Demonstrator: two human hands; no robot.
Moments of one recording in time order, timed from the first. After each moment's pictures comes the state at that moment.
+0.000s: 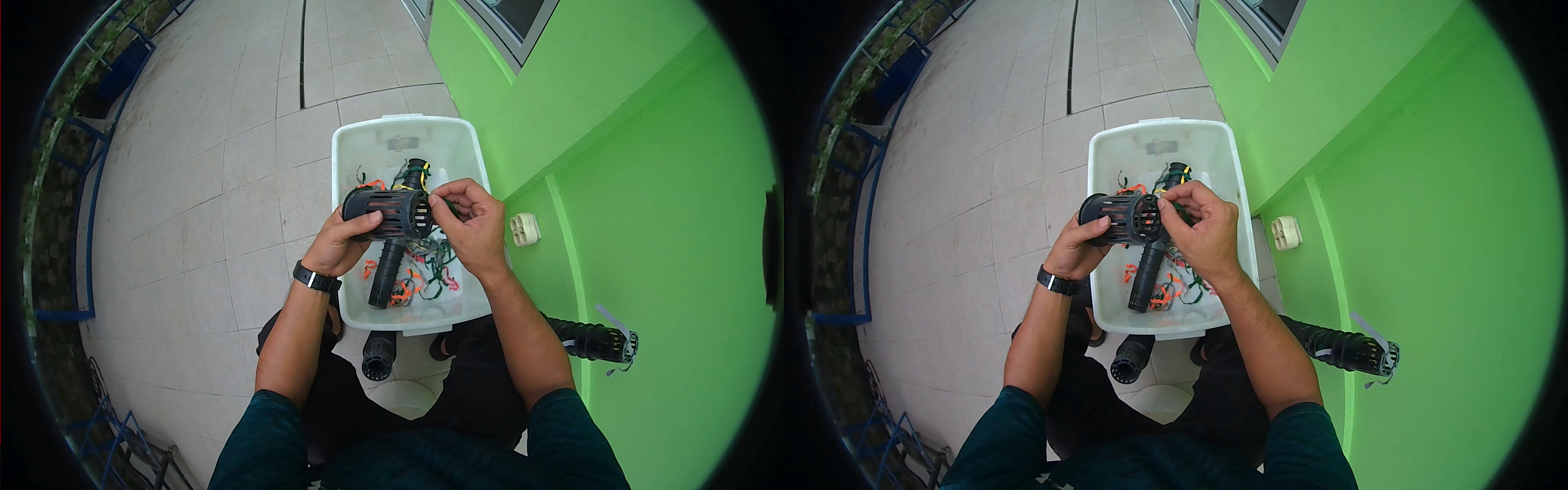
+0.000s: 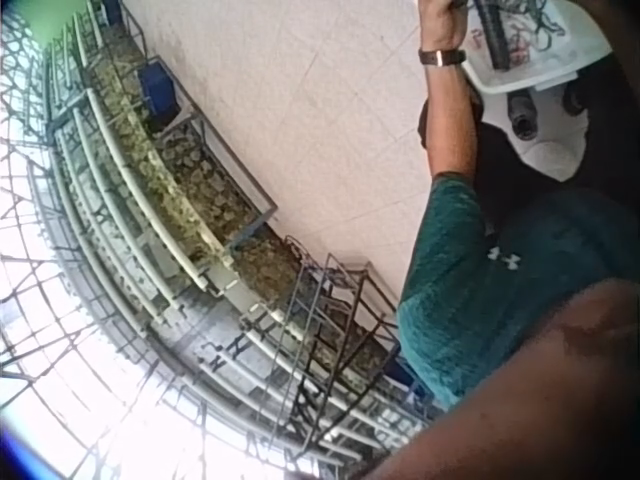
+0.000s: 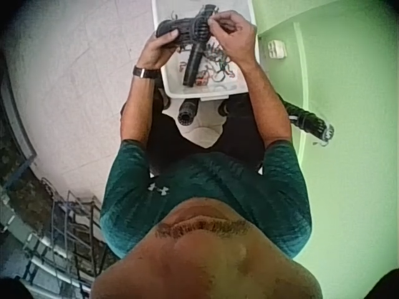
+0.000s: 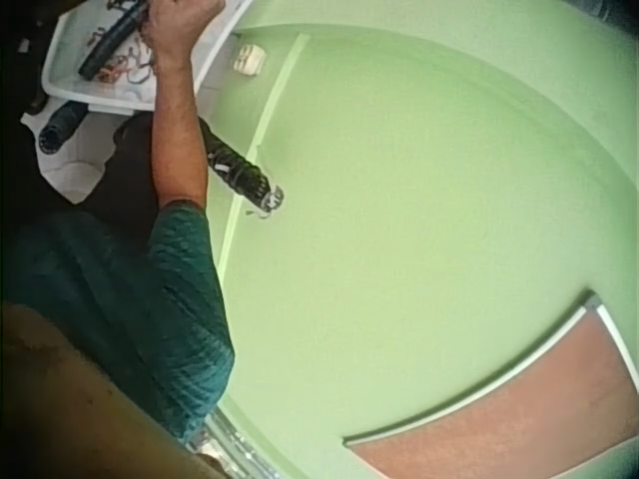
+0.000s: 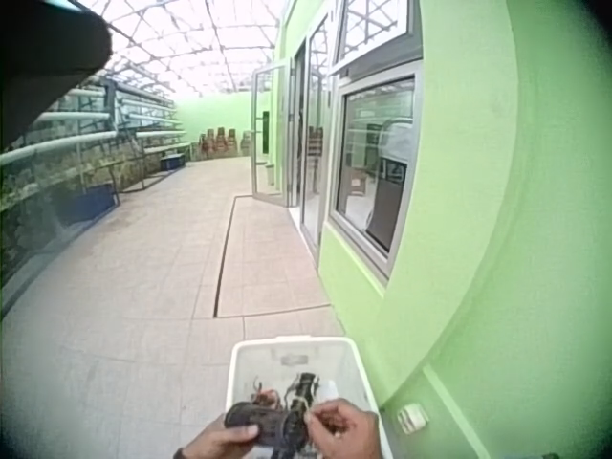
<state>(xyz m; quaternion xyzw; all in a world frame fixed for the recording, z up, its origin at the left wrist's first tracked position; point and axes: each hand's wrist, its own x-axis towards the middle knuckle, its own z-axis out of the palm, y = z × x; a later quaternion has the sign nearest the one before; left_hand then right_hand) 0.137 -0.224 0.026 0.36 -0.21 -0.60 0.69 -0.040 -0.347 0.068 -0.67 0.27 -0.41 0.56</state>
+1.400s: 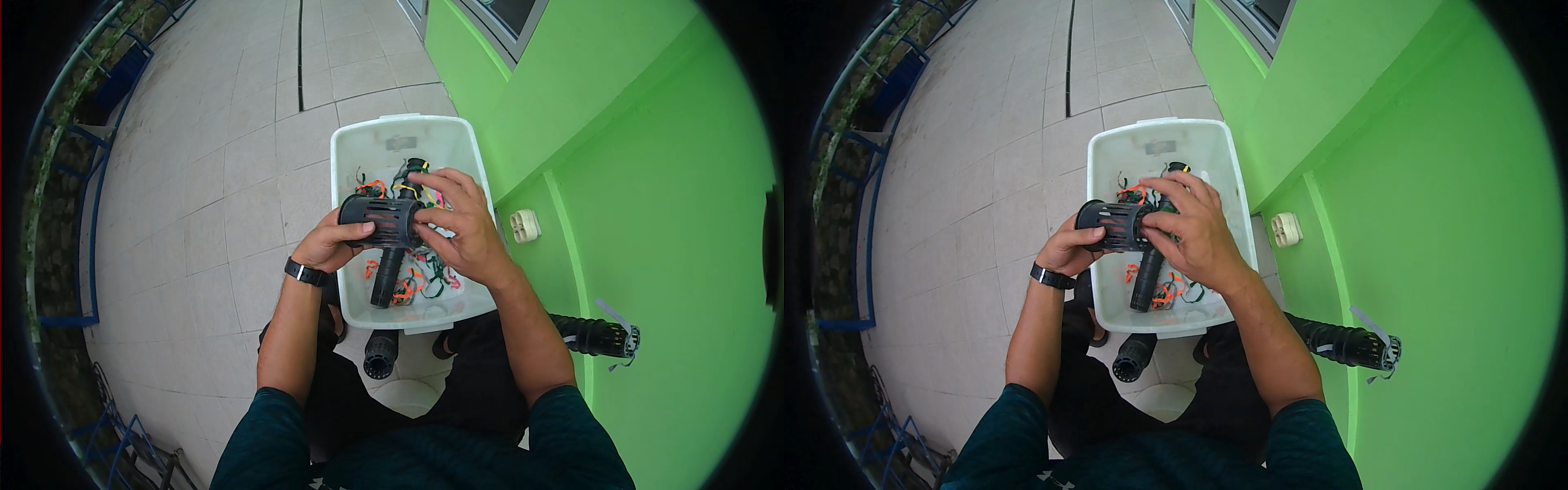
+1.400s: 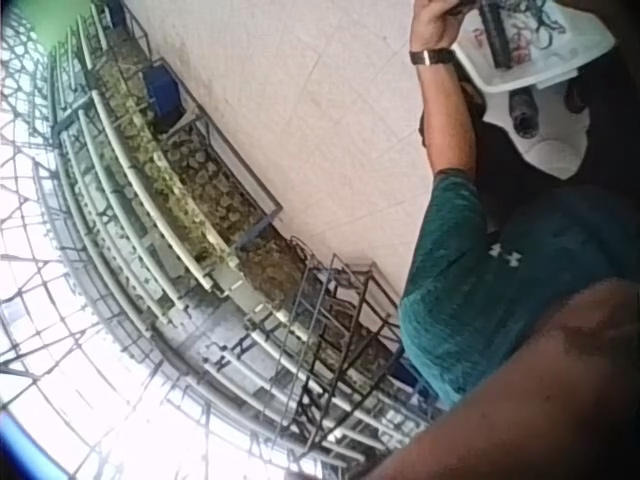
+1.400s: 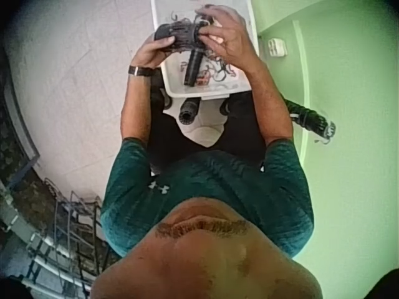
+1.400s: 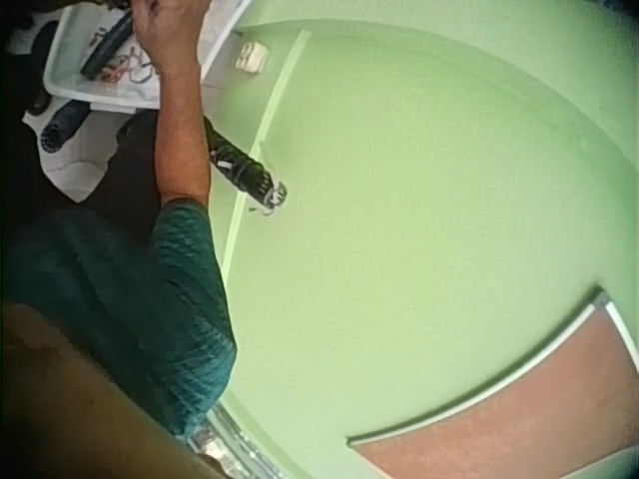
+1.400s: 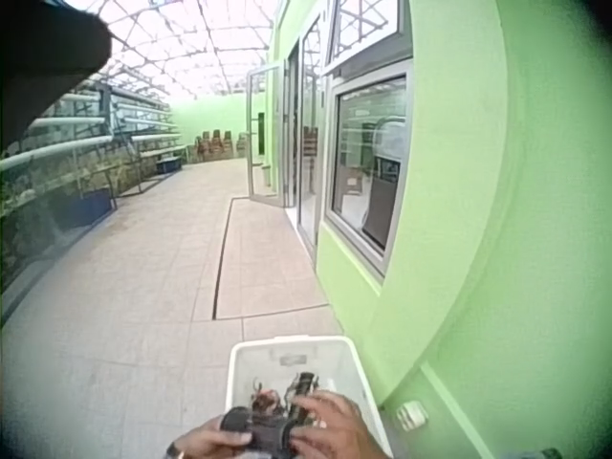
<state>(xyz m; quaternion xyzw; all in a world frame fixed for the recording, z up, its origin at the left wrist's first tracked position) 0.153 -0.215 0.036 0.37 -0.24 -0.66 0.60 -0.057 -0.350 0.092 -0.91 0.10 -0.31 0.25</state>
